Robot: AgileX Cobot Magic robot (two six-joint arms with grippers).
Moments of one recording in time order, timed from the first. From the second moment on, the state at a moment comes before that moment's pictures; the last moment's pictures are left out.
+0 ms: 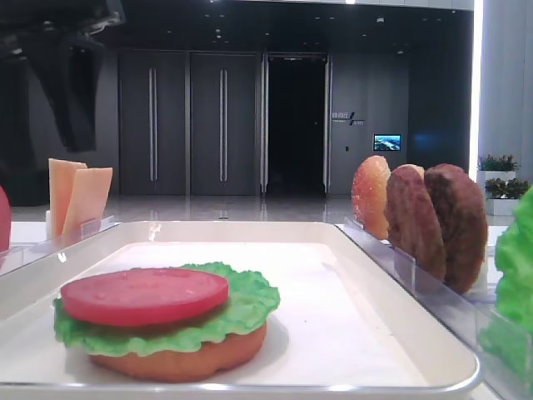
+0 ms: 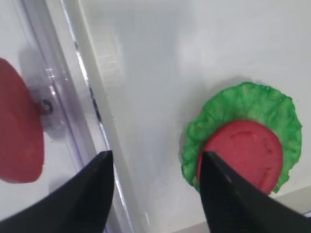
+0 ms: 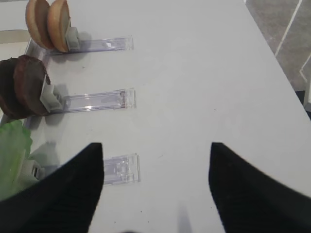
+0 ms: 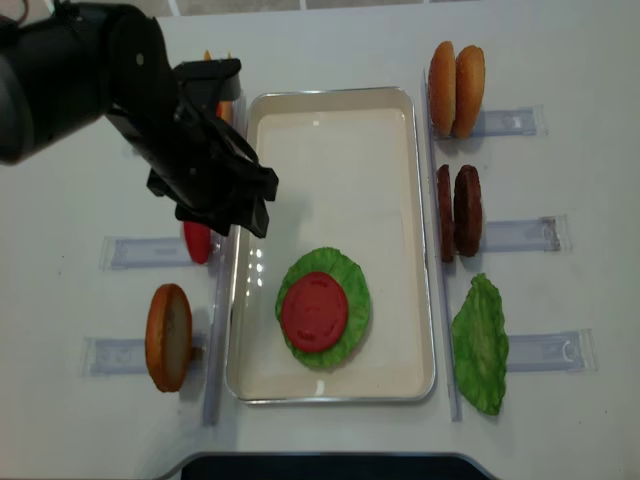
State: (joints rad) left arm -0.43 1.61 -1.09 -0.16 0.89 -0.17; right arm -0.01 -0.01 -0.50 0.01 1.13 0.01
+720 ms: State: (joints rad) left arm -0.17 1.53 -1.10 0.01 1.03 -0.19; right arm -0.01 -0.01 -0.50 0.01 1.13 0.01
